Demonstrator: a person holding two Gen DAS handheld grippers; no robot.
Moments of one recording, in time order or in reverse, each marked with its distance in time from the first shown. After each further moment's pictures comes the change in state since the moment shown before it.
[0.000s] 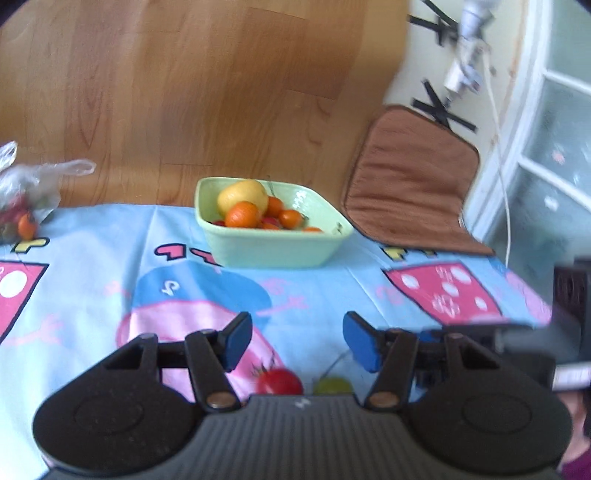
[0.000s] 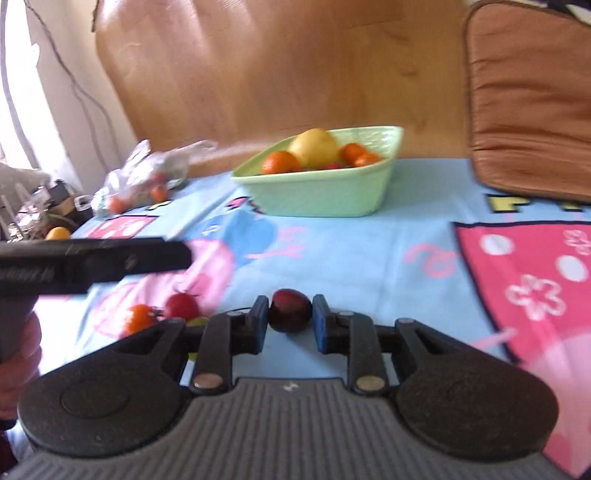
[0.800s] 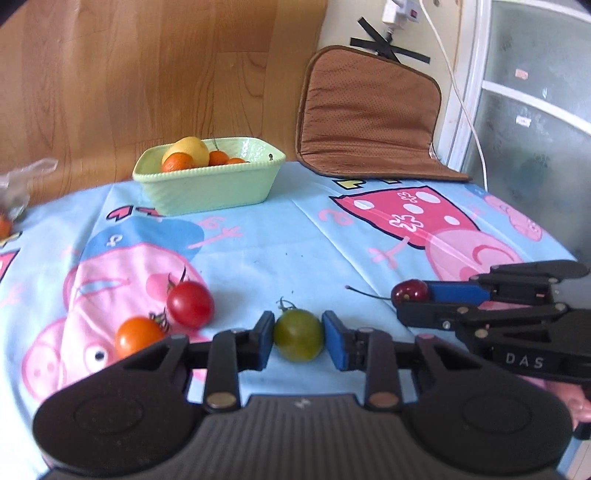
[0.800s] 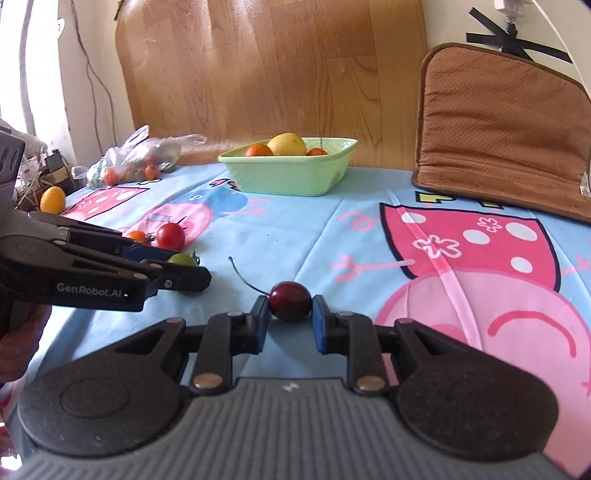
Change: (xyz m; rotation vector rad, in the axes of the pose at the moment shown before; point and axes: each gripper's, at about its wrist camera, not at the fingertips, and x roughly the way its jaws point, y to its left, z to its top) left arm 0.004 -0.056 -0.051 0.102 0.077 0.000; right arm -0.055 0.002 -0.052 -0.132 -0.067 -0.090
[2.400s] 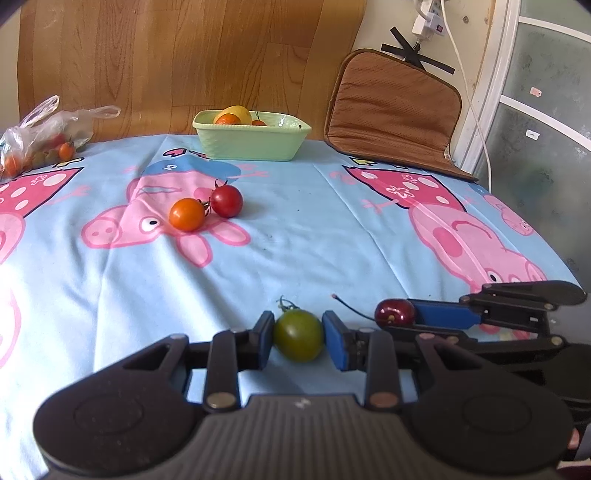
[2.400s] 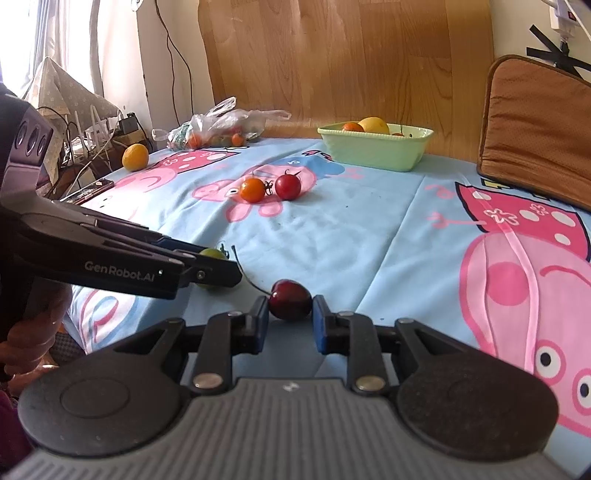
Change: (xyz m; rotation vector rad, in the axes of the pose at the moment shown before) left arm -0.069 -0.021 -0.059 -0.139 0.021 0.081; right arm -0.048 0.057 -0.037 -0.084 0.039 0.139
